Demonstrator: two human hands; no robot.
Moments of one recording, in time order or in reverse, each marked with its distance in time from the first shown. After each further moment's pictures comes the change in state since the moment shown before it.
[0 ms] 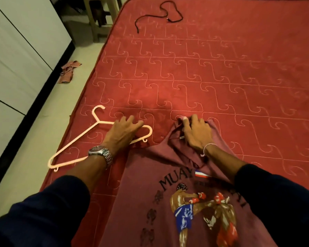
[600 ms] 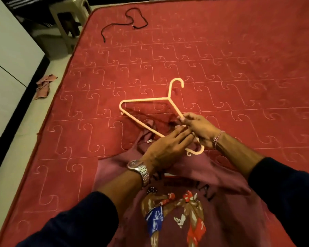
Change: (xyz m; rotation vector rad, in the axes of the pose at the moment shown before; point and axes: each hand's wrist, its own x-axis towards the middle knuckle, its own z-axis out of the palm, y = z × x) left_hand 0.081 0.213 -0.039 -0.274 0.376 0.579; right_hand 0.003 0.093 -0.080 1.207 -0.356 0.262
